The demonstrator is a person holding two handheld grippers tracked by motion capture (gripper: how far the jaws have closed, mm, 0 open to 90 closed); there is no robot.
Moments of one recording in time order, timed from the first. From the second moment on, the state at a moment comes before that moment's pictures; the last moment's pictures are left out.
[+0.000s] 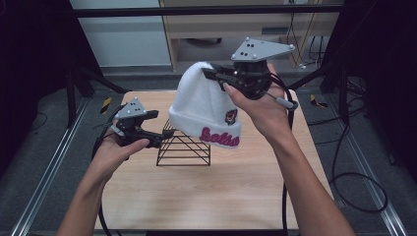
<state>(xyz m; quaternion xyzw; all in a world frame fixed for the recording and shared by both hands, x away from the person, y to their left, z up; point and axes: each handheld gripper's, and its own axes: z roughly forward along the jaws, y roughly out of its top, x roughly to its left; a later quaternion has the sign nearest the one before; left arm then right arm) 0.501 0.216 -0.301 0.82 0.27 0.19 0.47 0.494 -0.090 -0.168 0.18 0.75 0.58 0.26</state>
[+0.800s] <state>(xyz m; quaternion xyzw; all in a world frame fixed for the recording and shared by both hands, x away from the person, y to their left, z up) 0.514 0.202 -0.298 0.82 0.28 0.21 0.45 0.509 -0.074 -0.176 0.17 0.75 0.59 0.24</state>
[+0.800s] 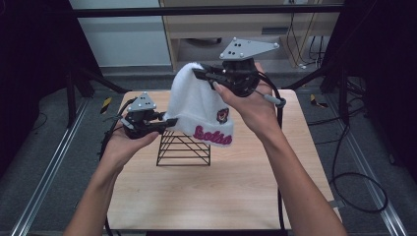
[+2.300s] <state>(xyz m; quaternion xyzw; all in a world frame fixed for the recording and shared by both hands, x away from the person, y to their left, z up) 0.509 0.225 -0.311 0.78 0.33 0.27 0.46 0.557 -0.043 -0.204 0.19 0.76 0.58 0.22</state>
